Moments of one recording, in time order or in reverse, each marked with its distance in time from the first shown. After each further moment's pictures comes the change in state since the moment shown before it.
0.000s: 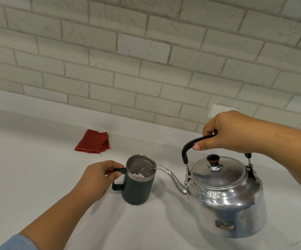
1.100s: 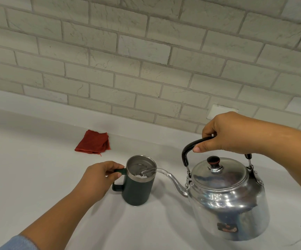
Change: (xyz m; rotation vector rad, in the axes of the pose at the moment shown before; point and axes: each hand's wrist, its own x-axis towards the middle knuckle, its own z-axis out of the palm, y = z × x) left_hand 0.001 -0.004 0.000 0.006 -0.001 0.019; right_hand -0.001 -0.004 -0.002 -0.018 -0.039 0.012
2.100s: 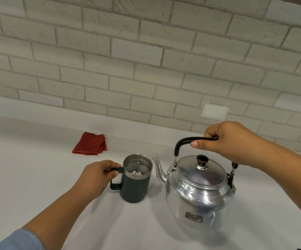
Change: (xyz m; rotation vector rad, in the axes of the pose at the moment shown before) left_hand 0.000 0.006 -0.002 0.043 -0.021 -0.017; right_hand -0.030 0.012 0.024 0.319 0.192 0.068
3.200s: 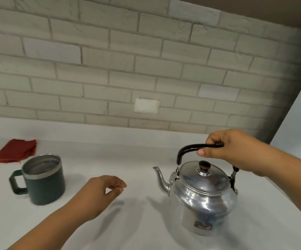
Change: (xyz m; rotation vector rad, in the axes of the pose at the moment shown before) left_hand -0.072 0.136 0.191 0.117 -0.229 0.311; right_hand -0.104 0.236 -0.094 0.197 0.026 0.158
